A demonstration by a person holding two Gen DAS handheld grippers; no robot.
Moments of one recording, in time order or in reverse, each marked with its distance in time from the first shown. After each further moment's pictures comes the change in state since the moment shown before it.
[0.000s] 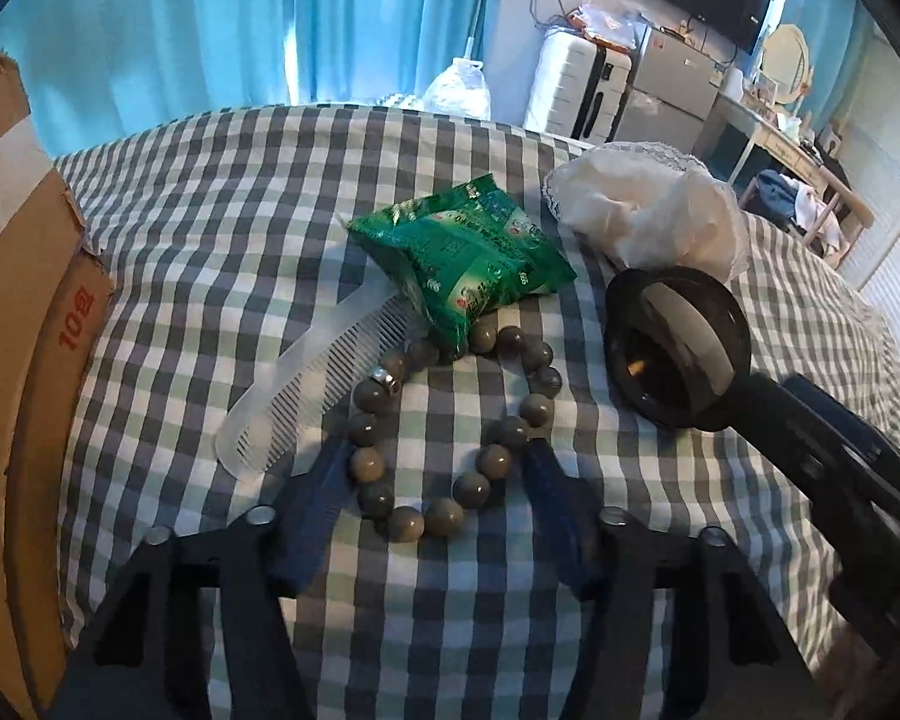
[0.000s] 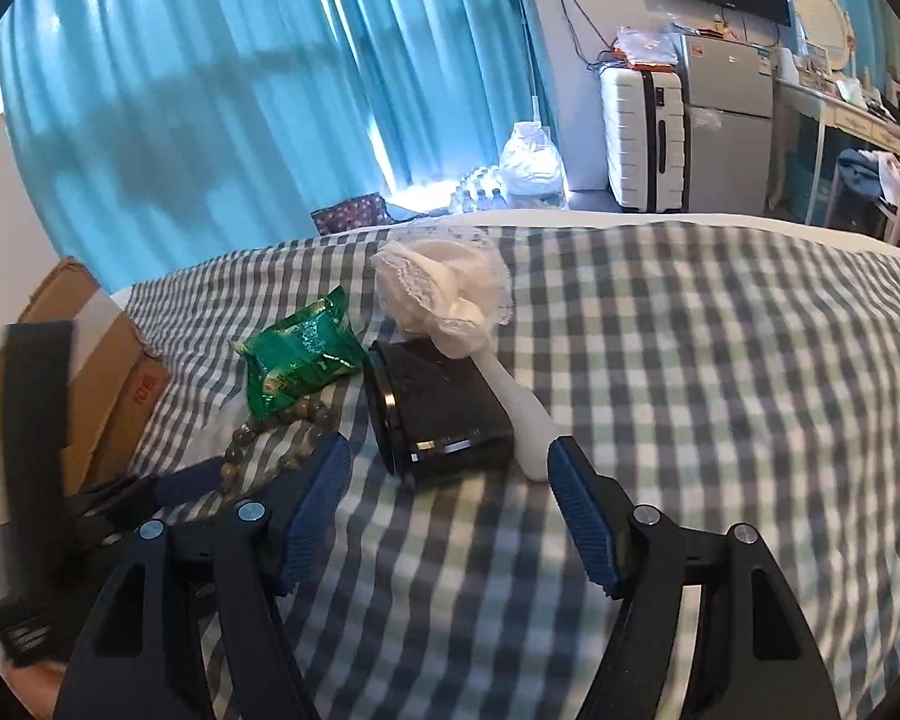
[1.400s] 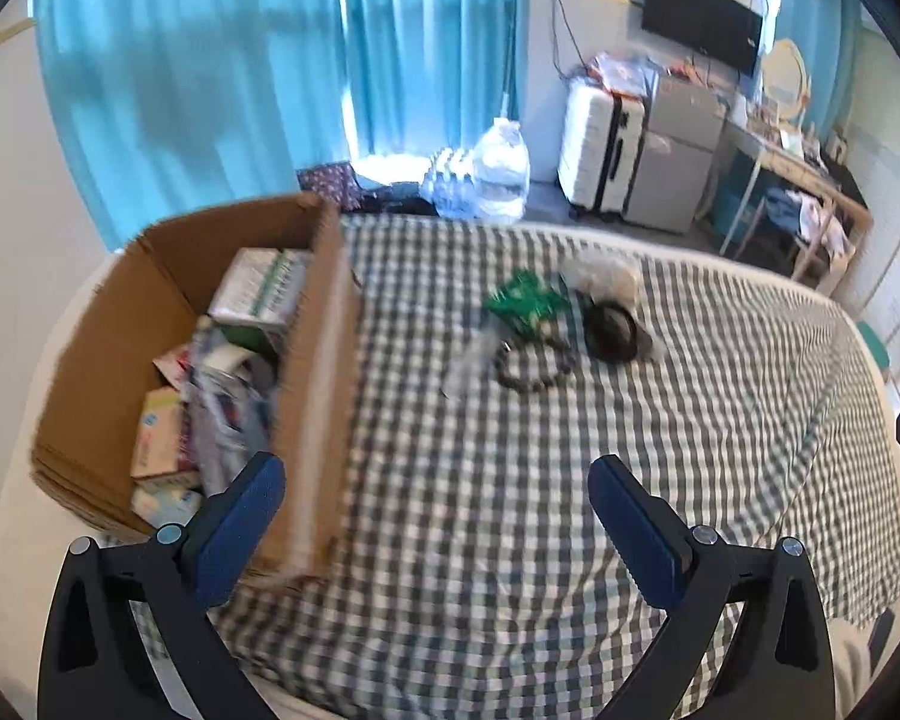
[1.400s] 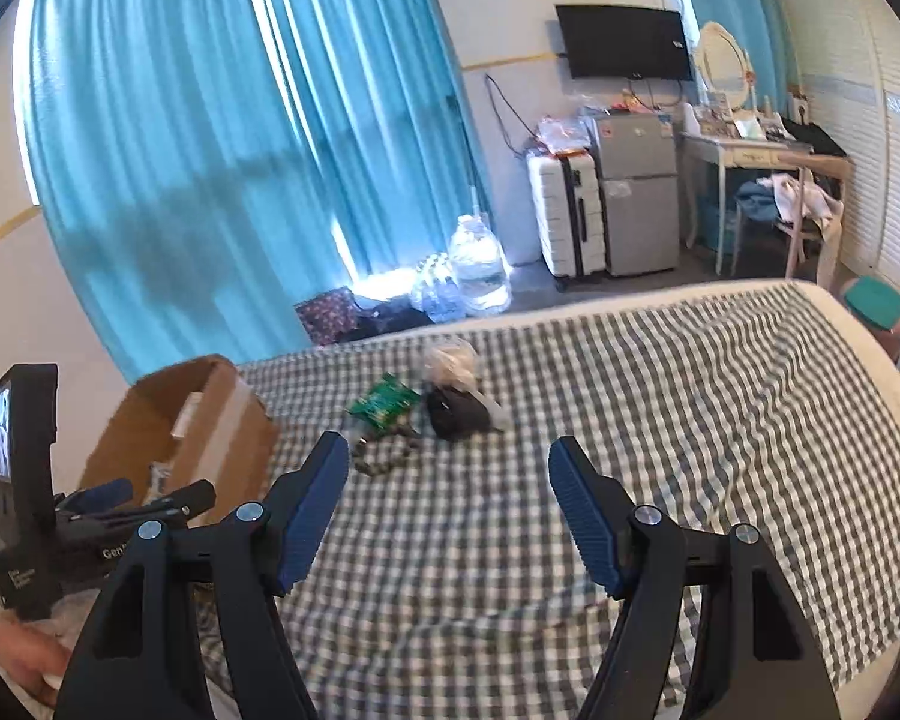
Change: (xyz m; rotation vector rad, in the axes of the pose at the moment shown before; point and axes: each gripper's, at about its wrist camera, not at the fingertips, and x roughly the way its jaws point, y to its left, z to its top) left arm -0.222 0.023 -0.038 0.036 -0.084 0.140; right arm -0.250 0.055 -0.025 0.129 -0.179 -0.116
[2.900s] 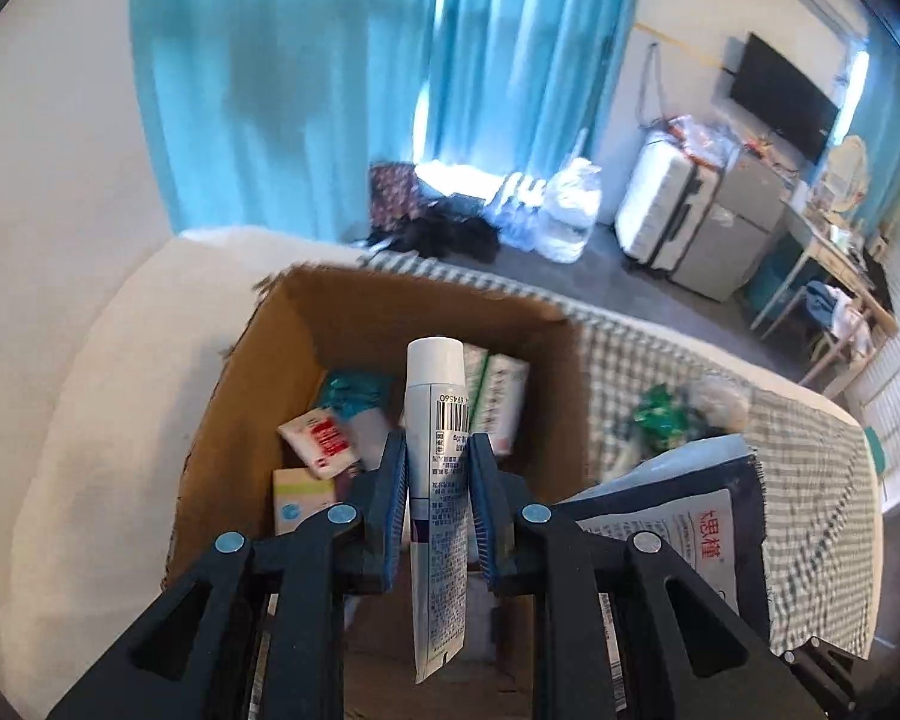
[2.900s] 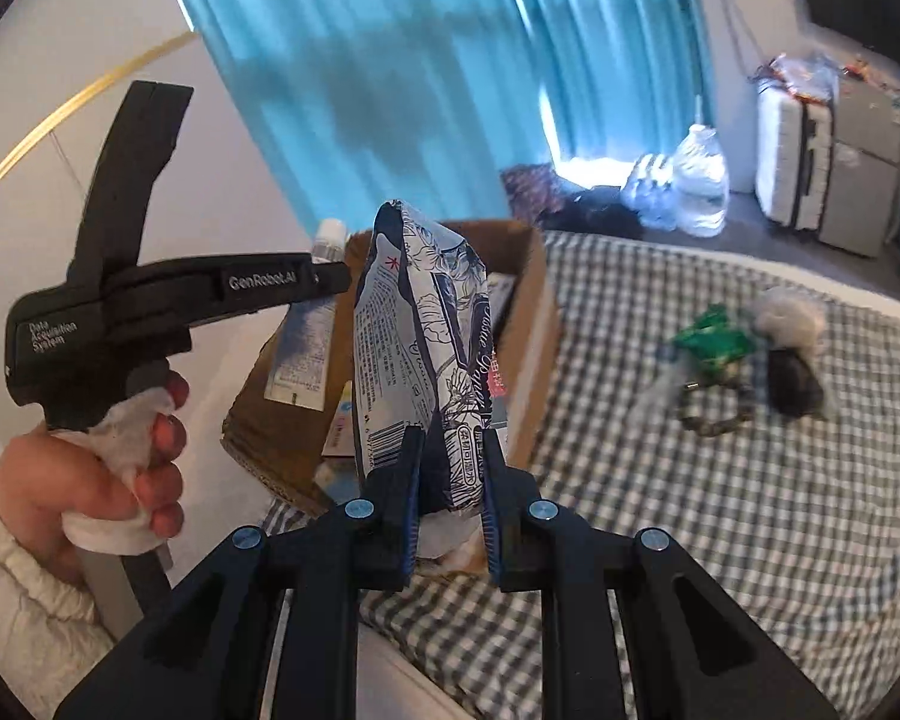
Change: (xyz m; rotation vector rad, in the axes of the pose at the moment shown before) left arm 0.012 0.194 0.084 -0.203 0.001 0.009; right arm 0.089 0.243 -0.019 -0.247 0.330 0.395
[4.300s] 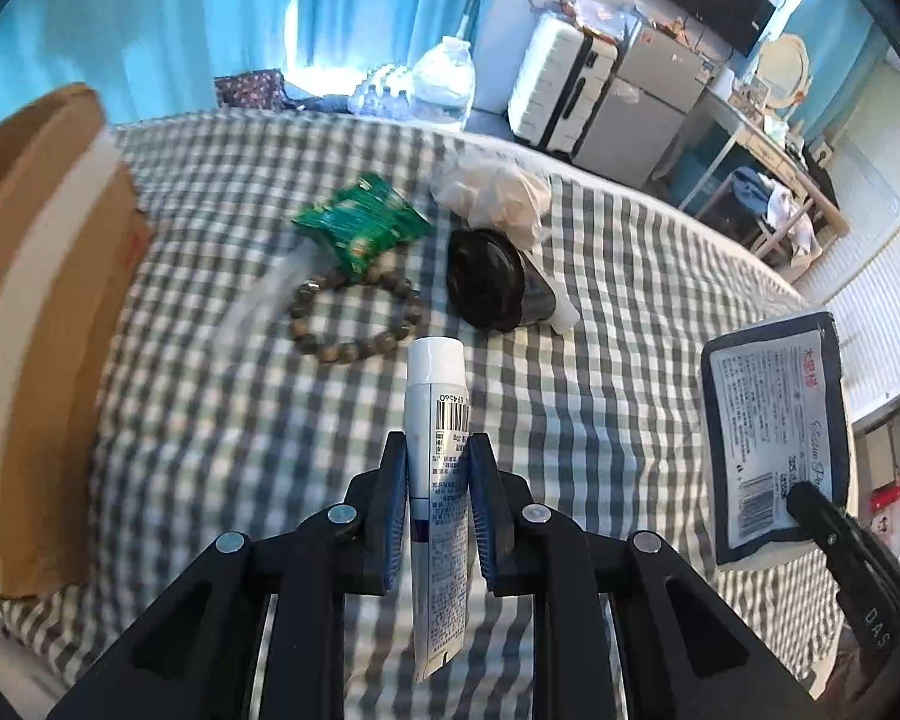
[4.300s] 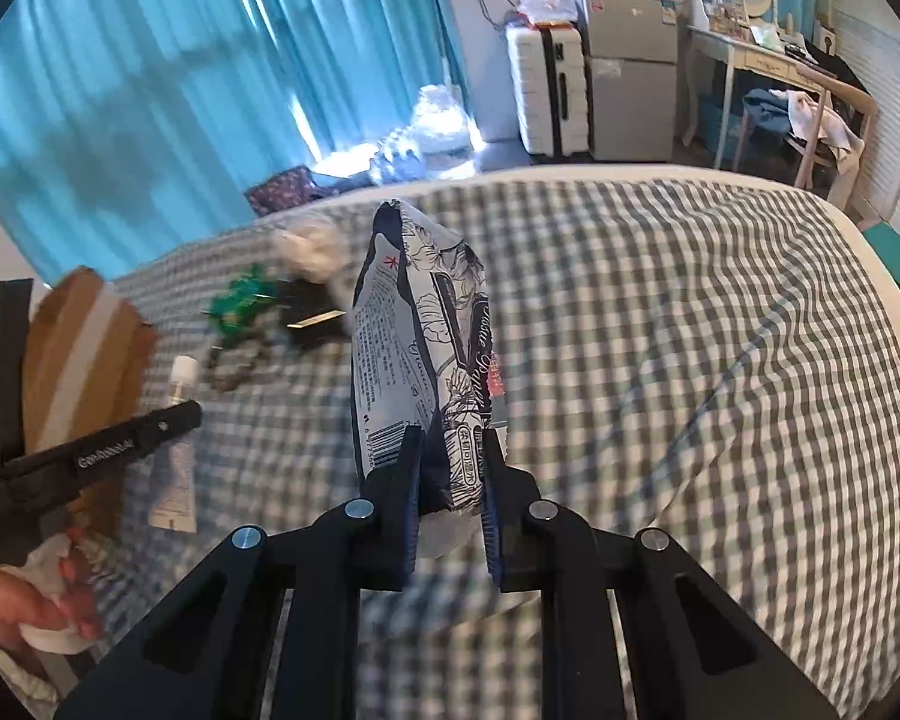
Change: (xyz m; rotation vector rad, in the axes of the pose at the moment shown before) left arm 0.082 -0.269 -0.123 0.094 0.194 -0.175; right arm -0.111 -0.306 -0.078 0.280 -0.020 -0.380
